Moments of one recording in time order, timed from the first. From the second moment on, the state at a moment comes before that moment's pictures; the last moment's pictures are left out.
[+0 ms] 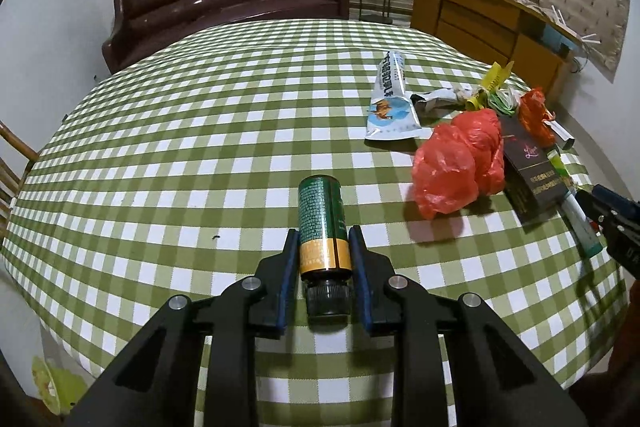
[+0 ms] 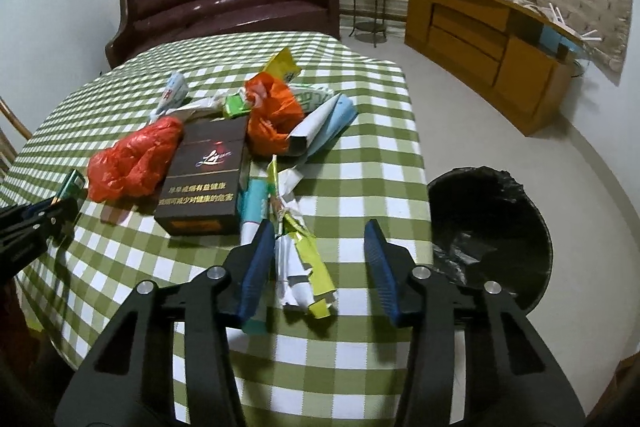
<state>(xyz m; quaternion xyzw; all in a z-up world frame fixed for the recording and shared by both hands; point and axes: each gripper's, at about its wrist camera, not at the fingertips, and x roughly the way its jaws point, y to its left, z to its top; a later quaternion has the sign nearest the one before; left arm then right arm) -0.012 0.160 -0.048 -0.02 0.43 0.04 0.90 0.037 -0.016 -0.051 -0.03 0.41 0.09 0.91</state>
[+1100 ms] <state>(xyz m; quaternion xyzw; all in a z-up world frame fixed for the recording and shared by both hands) 0.024 0.057 0.002 0.01 0.35 -0.06 0.93 0.012 -0.096 -0.004 0.00 0.35 0.01 0.94</state>
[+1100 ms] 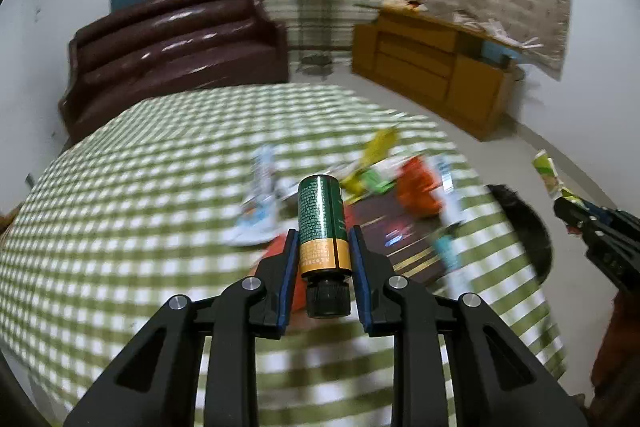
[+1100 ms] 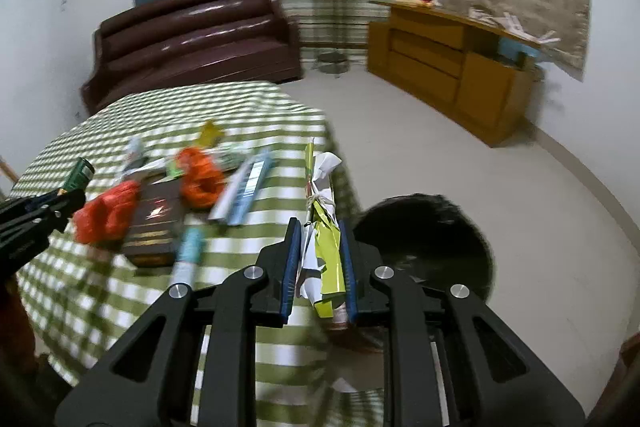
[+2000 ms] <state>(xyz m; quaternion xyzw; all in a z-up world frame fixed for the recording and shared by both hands) 0.091 -0.141 -0.019 0.08 0.35 -0.19 0.91 0.047 -0.204 -0.030 0.05 0.35 -0.09 0.93</state>
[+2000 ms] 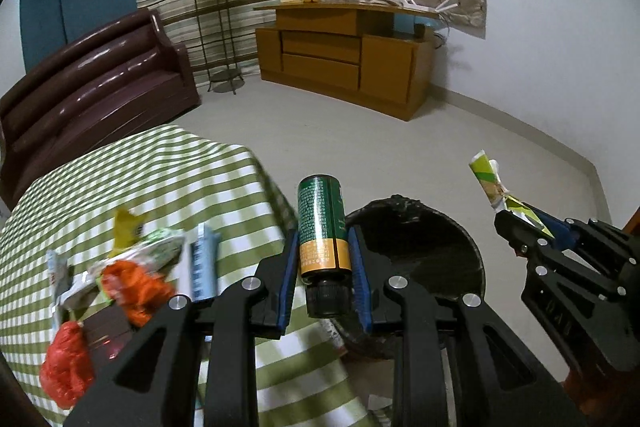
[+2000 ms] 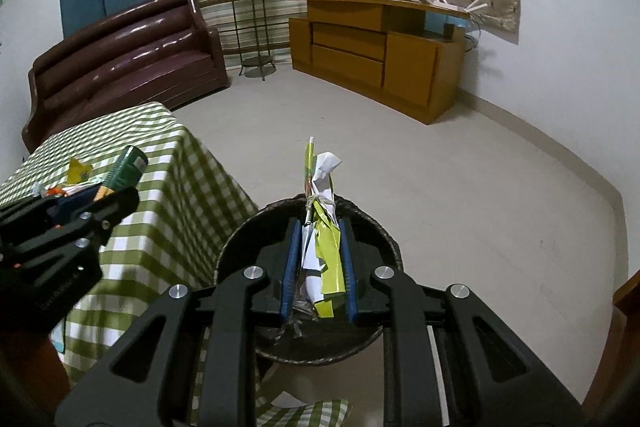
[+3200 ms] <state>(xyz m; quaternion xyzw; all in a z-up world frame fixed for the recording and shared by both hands) 0.118 -0.175 -0.031 0.10 0.37 -0.17 0.91 0.069 -0.240 -0.054 0.08 0.36 -0.12 0.92</state>
